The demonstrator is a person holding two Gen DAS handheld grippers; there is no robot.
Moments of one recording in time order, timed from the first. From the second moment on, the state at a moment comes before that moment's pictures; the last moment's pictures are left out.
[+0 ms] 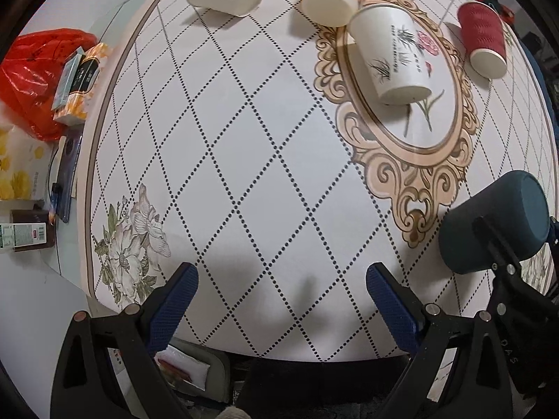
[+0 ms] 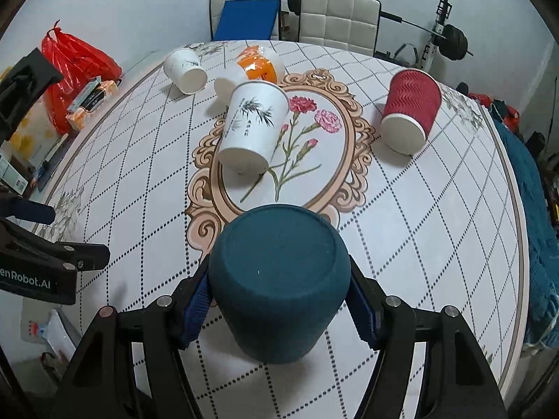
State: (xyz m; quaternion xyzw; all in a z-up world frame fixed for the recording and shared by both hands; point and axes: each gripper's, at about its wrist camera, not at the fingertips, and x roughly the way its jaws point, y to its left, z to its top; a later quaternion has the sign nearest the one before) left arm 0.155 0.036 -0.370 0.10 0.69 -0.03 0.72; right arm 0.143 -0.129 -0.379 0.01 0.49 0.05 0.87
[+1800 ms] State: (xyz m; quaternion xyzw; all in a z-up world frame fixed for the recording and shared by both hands) left arm -0.029 -0.007 -0.074 0.07 0.50 -0.09 0.86; right arm -0.112 -0.212 -0.068 0.08 0.43 -0.10 0.90
